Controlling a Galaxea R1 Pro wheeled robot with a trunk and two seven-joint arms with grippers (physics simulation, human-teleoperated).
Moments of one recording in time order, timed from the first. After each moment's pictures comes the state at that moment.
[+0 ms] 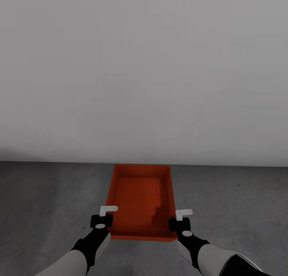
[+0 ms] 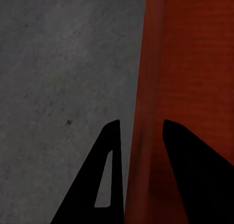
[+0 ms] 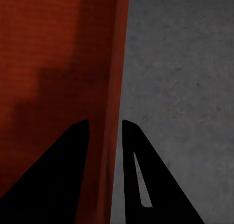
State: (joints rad) left arm -0.62 -0.11 -0.12 -0.35 0.02 0.02 0.38; right arm -0.73 0.13 0.66 0.00 -0.54 -0.26 -0.20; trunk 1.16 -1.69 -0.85
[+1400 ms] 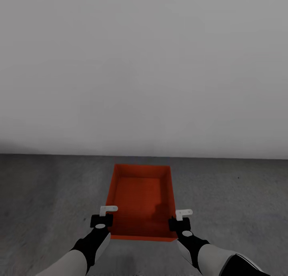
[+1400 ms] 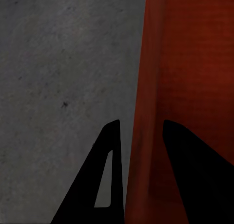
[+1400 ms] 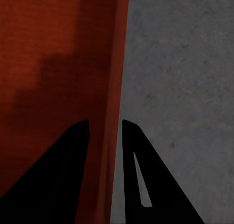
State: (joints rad) left arm -0.62 -0.11 -0.12 -0.35 0.02 0.02 0.38; right arm -0.73 0.13 0.66 0.00 -0.54 -0.26 -0.20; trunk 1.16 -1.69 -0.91
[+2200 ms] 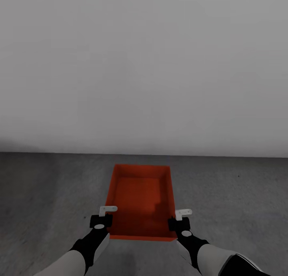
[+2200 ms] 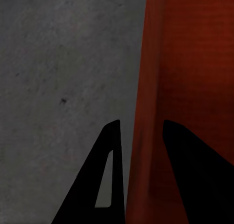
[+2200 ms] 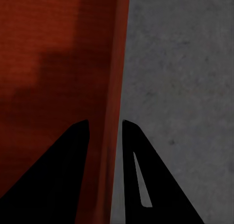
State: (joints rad) left arm -0.62 -0.09 -0.19 -0.35 0.10 0.01 0.39; right arm -0.73 0.13 0.62 -0.01 -0.48 -0.27 -0.21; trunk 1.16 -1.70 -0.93
